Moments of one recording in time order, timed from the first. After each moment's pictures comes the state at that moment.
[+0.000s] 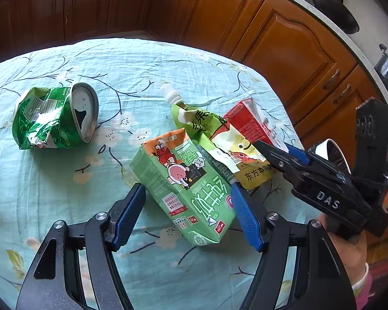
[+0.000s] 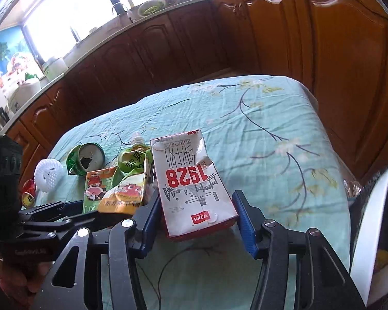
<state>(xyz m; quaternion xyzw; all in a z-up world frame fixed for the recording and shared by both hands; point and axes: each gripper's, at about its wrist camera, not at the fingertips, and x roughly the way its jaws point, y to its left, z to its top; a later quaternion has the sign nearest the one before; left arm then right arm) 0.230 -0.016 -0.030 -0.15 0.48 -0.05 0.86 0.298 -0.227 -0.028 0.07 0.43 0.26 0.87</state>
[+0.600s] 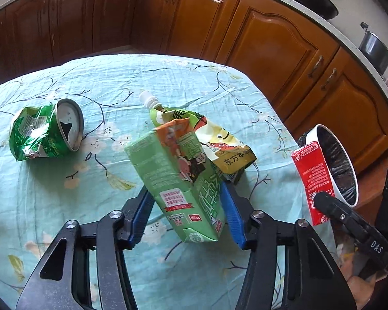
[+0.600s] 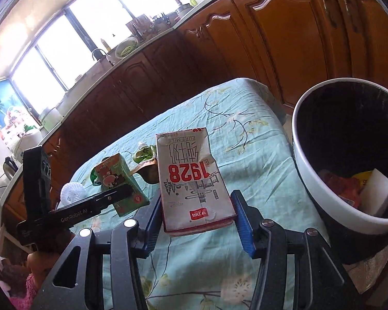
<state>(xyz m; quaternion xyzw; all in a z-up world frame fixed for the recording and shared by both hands) 0.212 -0.037 -0.020 -0.10 0.44 -0.08 0.89 0.212 -0.293 -0.008 0.17 0.38 0.21 0.88</state>
